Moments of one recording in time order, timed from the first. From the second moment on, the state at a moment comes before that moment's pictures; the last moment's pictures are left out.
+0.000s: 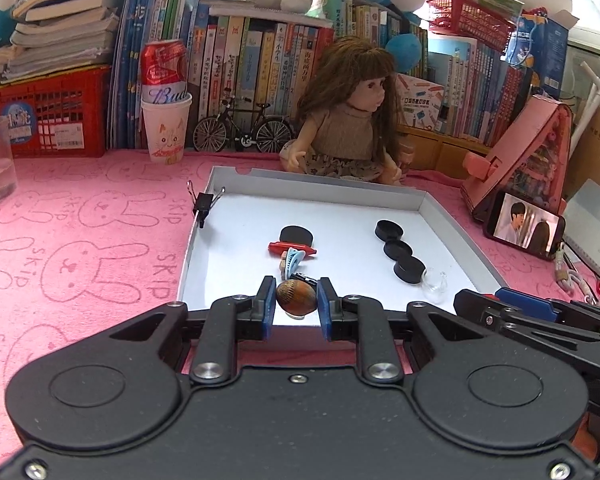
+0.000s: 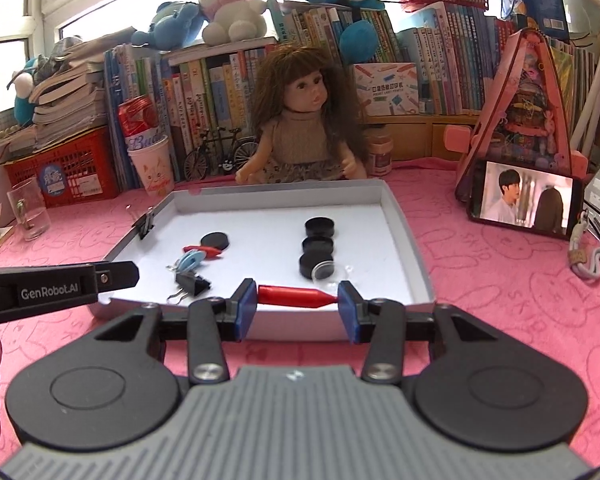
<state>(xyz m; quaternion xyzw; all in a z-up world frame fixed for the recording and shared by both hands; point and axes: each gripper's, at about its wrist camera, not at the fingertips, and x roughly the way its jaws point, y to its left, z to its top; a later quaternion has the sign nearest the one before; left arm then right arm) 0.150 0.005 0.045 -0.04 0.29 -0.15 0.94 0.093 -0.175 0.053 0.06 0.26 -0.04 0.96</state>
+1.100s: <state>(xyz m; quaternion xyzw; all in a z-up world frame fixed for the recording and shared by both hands) 0.197 -0.013 0.021 -0.03 0.33 -0.13 0.94 0.140 -0.196 0.025 0.06 0.30 -0.03 0.95</state>
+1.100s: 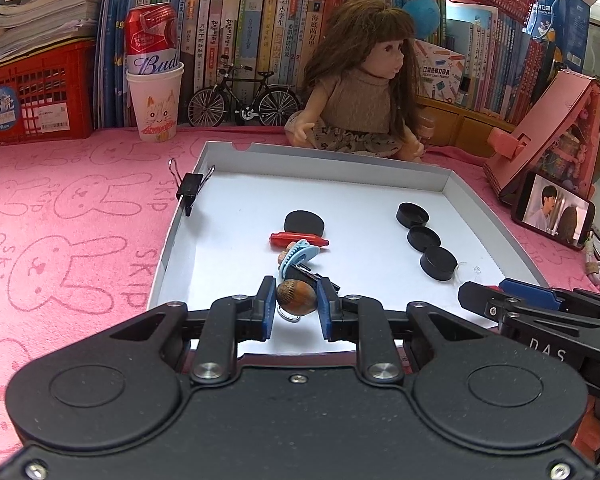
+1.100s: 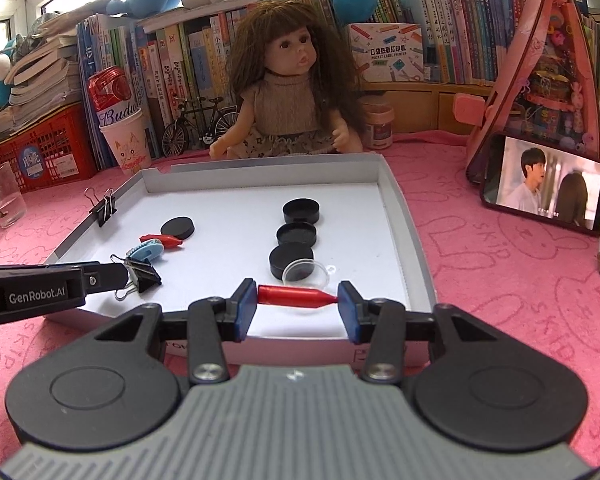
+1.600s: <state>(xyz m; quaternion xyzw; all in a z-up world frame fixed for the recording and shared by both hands) 0.193 -0.015 0.022 -0.03 0.32 -0.13 0.94 0.143 -0.197 0.024 0.07 0.30 -0.03 0.95</state>
